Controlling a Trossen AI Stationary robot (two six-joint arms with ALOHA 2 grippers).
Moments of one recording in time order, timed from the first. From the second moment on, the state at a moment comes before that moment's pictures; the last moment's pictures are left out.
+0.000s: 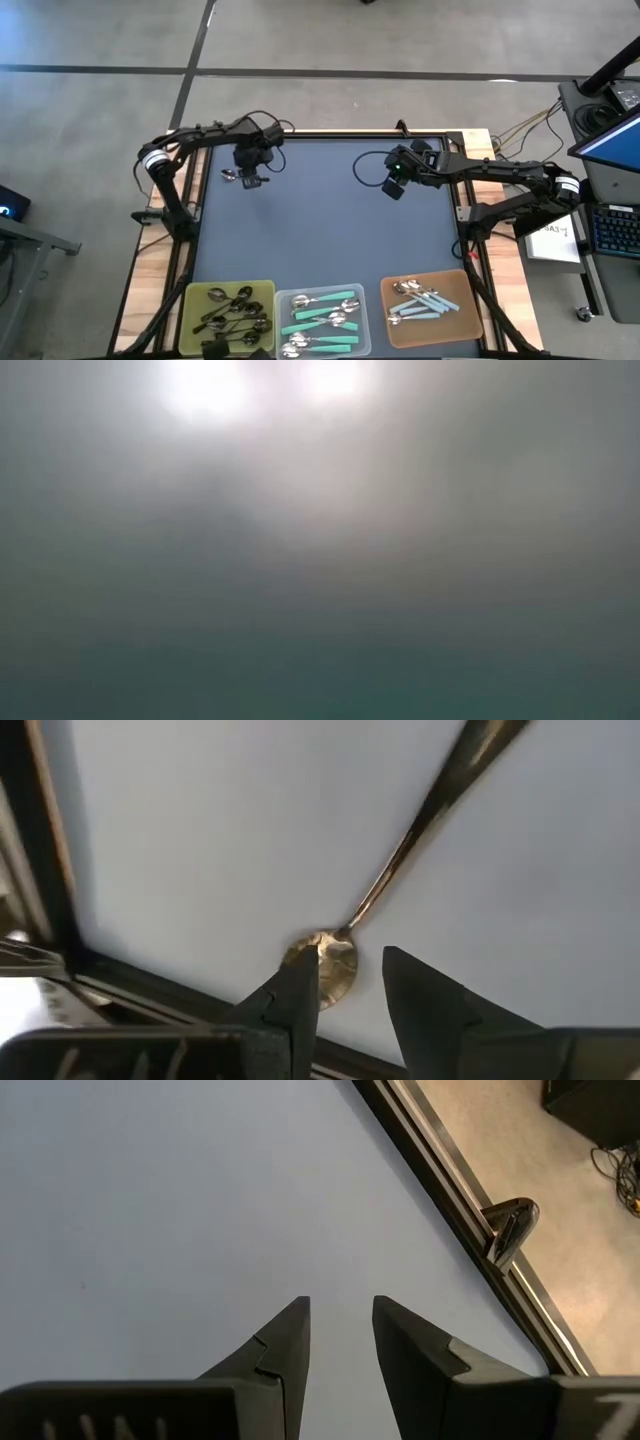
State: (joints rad) left arm 0.69 1.80 1.20 -1.15 -0.31 0.30; right arm -0.38 1.27 0.84 -0.61 0.42 0.05
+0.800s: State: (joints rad) left arm 0.73 1.94 1.17 -1.11 -0.27 0.28; right arm -0.38 1.27 0.84 -0.61 0.42 0.05
